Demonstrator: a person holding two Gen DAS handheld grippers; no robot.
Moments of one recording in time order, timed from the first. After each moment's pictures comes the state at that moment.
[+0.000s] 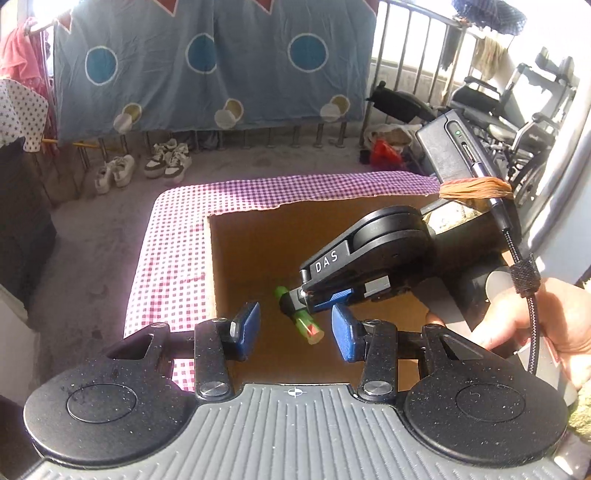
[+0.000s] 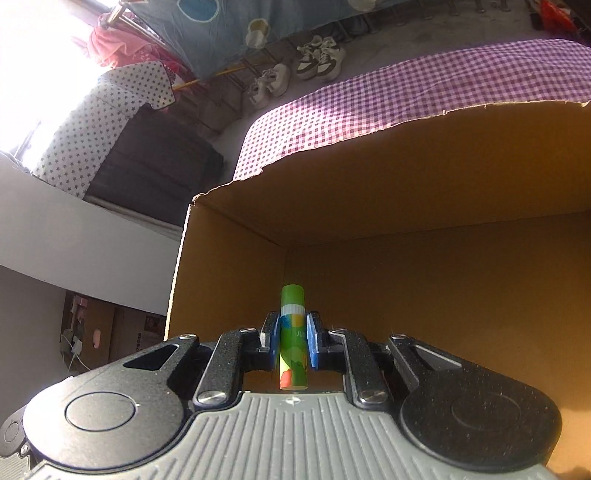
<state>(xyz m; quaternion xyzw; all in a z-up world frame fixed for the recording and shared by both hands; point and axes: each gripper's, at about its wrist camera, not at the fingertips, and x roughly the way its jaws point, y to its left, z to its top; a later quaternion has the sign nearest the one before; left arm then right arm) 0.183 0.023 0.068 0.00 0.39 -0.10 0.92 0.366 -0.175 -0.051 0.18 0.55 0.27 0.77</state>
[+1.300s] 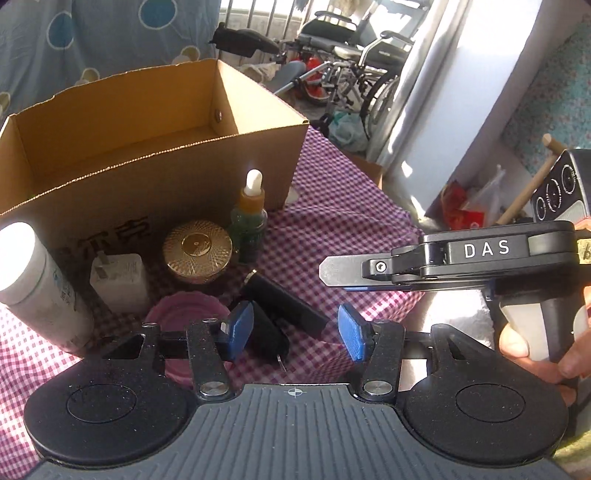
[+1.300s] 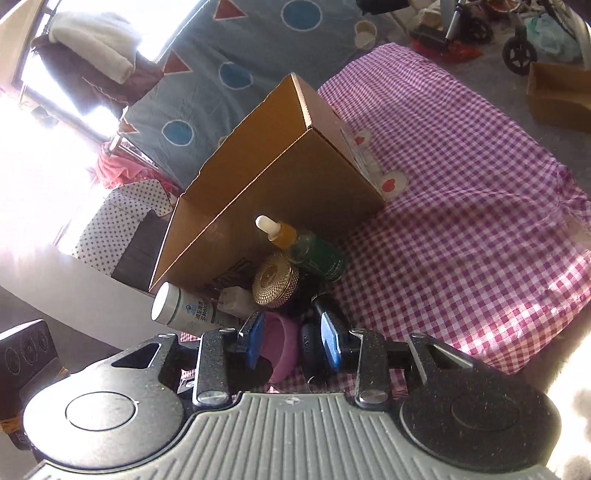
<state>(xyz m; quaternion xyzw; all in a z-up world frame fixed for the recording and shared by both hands) 0.056 -0.093 0.002 0.02 0.44 -0.31 0.84 0.046 -0.406 -0.075 0.34 0.40 0.20 0.83</state>
